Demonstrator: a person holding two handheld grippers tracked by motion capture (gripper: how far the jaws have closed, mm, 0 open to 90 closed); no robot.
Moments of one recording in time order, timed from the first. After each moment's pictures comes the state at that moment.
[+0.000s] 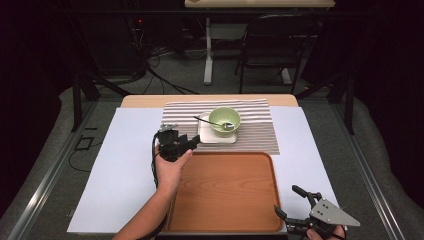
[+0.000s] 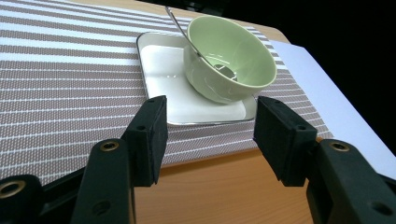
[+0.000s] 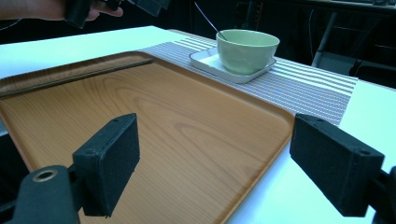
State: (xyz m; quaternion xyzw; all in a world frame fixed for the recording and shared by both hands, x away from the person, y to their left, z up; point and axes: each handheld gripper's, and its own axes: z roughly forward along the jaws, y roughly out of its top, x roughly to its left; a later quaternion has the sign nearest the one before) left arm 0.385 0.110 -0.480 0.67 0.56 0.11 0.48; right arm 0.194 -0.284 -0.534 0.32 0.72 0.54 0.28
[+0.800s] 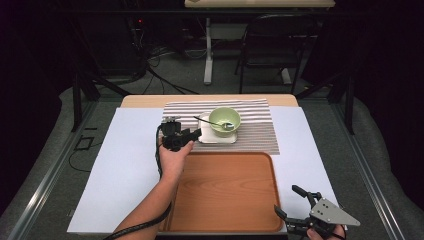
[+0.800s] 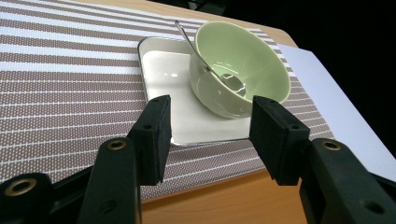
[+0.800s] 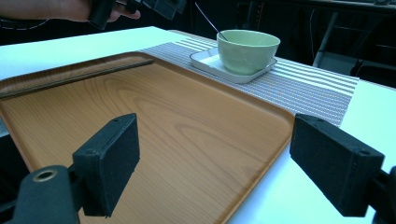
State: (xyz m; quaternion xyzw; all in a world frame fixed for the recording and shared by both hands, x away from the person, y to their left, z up) left arm 0.416 0.107 -0.484 0.66 0.57 0.10 0.47; right arm 0.195 -0.285 -0.535 0.32 0.72 0.55 0.28
